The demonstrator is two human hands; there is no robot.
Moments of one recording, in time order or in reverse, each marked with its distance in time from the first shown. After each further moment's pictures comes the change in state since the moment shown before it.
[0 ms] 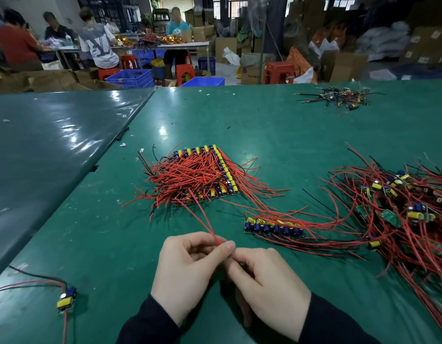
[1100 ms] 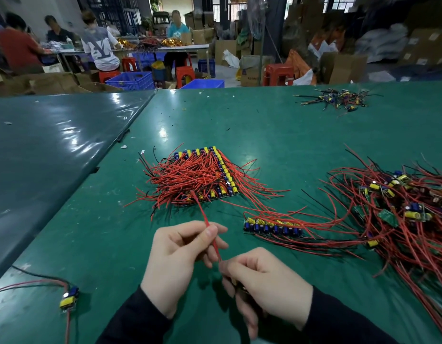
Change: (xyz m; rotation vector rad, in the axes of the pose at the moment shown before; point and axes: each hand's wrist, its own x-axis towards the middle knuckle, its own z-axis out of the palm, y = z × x) left_hand 0.003 0.009 -0.008 -0.174 -0.081 0.118; right_hand 0.006 -0.006 -0.007 0.620 -0.461 0.282
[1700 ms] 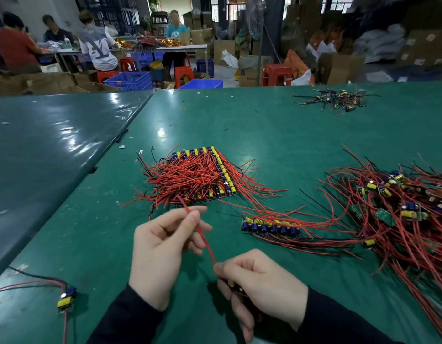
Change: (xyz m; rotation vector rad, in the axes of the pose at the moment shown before) left_hand 0.007 -0.001 -0.007 -0.051 0.156 0.131; right_hand 0.001 0.000 0.002 0.074 -0.039 0.006
